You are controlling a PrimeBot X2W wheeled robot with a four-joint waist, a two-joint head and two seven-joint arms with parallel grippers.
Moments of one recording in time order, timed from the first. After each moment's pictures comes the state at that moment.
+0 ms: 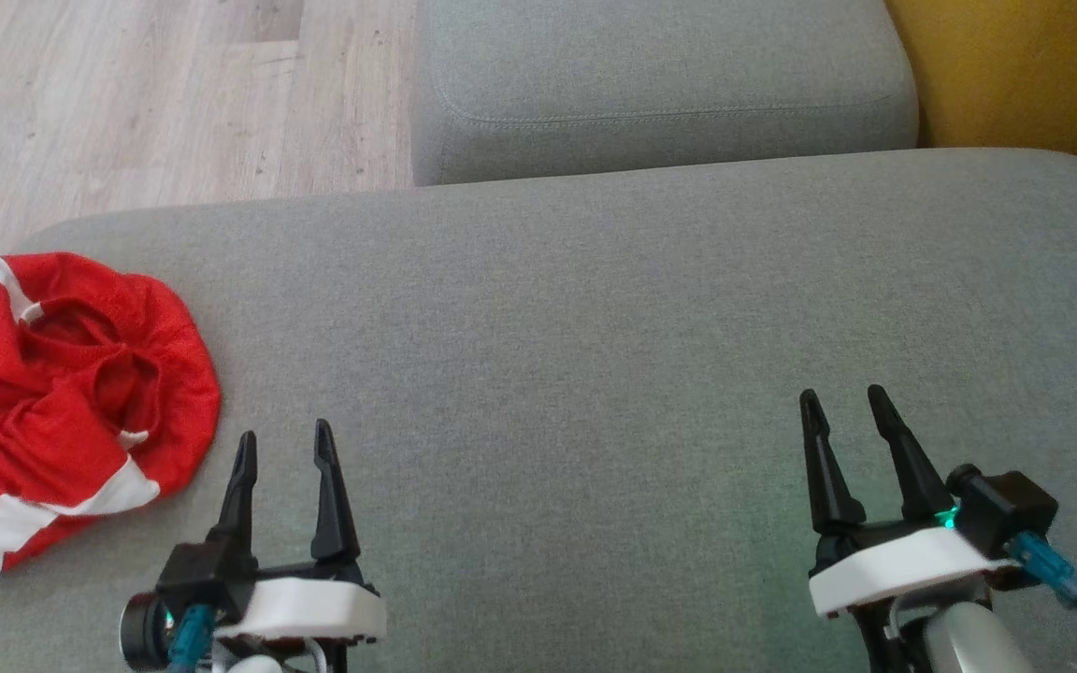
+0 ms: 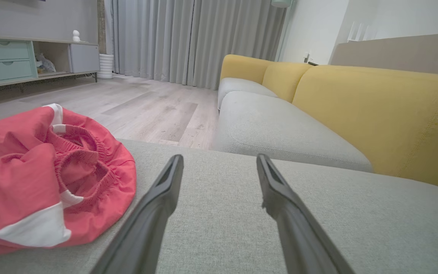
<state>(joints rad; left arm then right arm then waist) 0.01 0.04 -0.20 0.18 -0.30 0.12 -0.20 -0.01 -0.04 0.12 0.23 0.27 0.13 -0.20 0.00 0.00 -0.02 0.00</state>
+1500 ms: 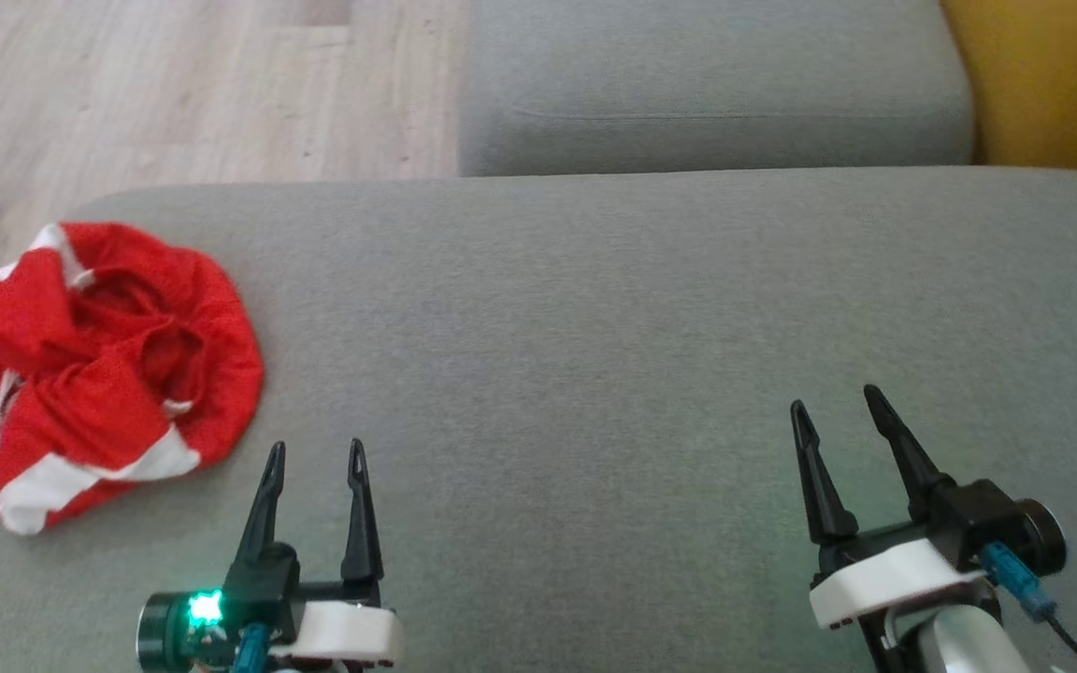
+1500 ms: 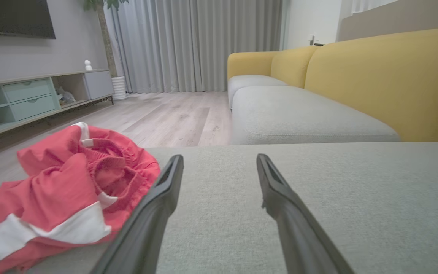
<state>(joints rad) 0.00 0.04 -0.24 0.24 -0.11 0.17 -0.25 -0.01 -0.04 0.09 0.25 0.02 0.13 -0.25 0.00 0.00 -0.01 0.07</state>
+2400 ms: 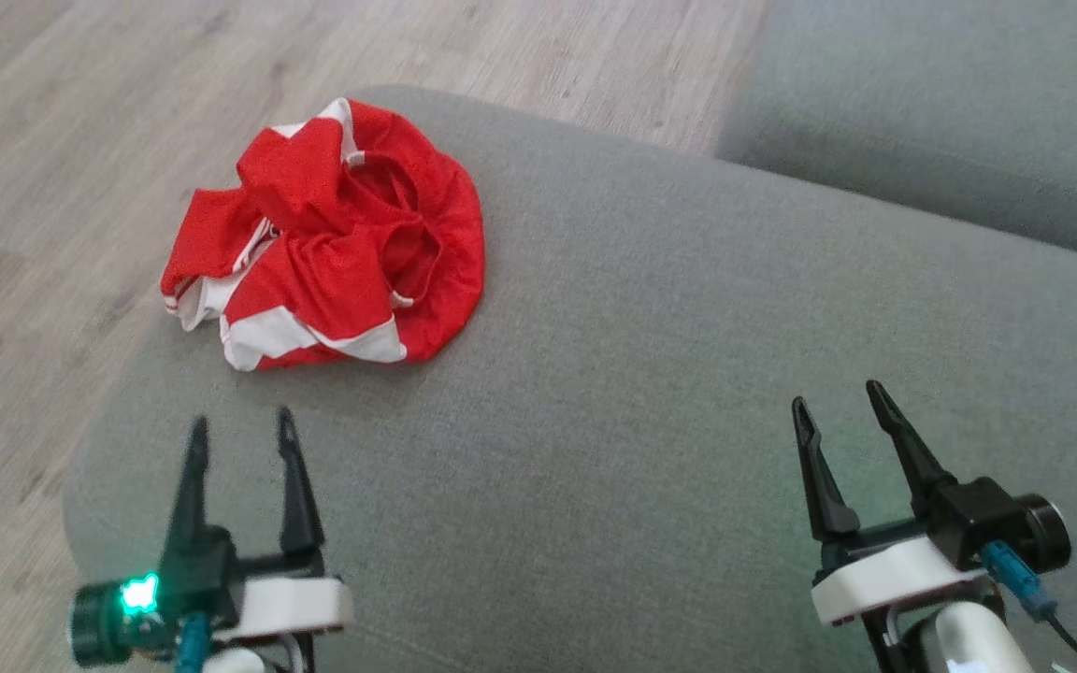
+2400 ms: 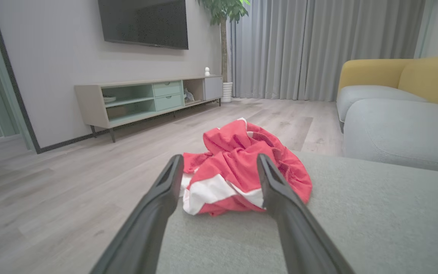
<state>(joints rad) 0.00 0.05 -0.14 0.17 -0.08 0.20 -0.25 -0.01 -0.04 0.09 0.24 0.00 0.13 -0.25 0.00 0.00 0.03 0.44</state>
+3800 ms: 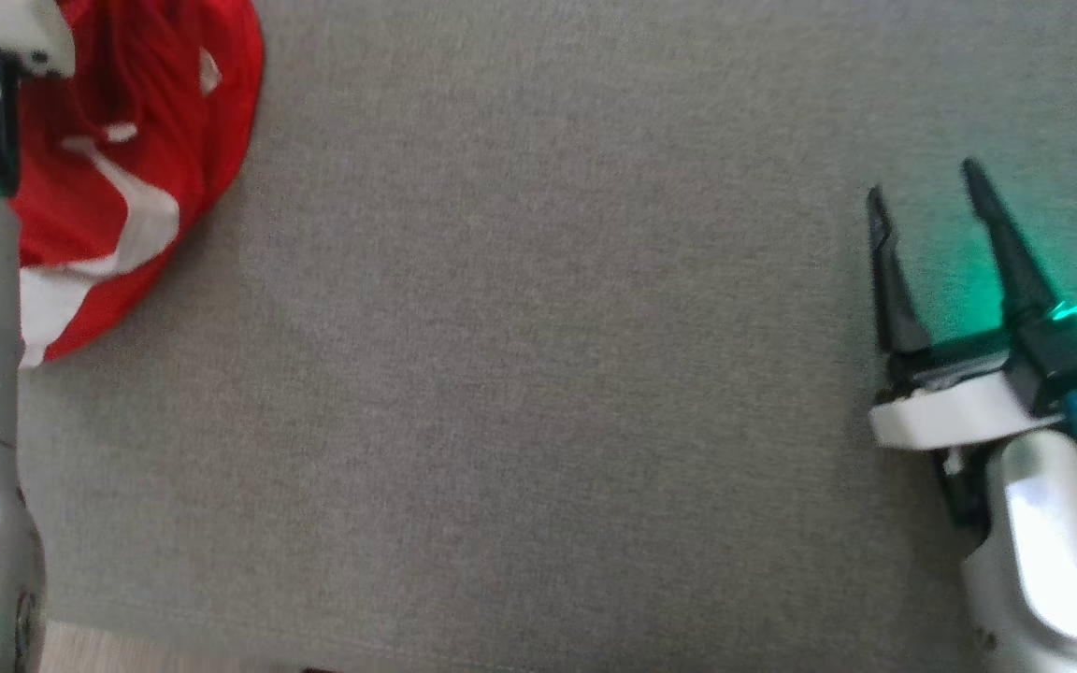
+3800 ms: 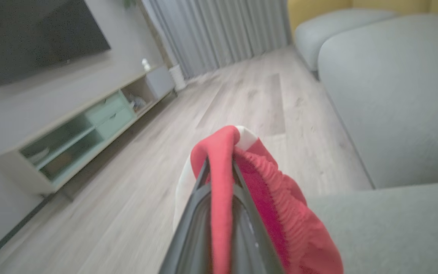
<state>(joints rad) -1.11 0.30 -0.09 0.83 -0.07 -0.03 -0.02 -0.28 -0.13 0.03 0.15 -0.11 0.13 -0.26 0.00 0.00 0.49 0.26</state>
